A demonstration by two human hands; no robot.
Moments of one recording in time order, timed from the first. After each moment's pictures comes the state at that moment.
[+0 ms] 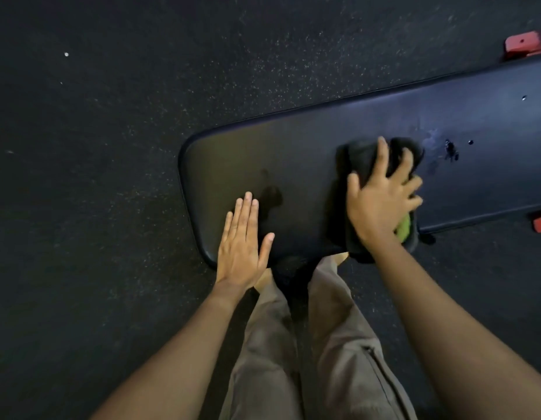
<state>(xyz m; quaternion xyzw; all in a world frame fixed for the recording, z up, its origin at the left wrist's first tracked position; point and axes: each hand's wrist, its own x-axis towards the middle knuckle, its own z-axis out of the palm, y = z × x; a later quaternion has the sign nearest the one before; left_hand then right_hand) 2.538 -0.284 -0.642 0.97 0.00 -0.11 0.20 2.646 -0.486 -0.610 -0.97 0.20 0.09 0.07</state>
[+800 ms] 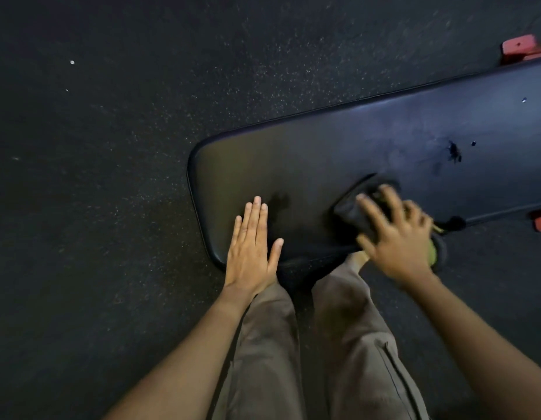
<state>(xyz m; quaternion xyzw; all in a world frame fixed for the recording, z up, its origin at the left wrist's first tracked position) 2.538 -0.286 -0.633 0.97 -0.02 -0.12 0.21 2.589 -0.543 -0.612 -0.99 -0.11 0.08 0.04</state>
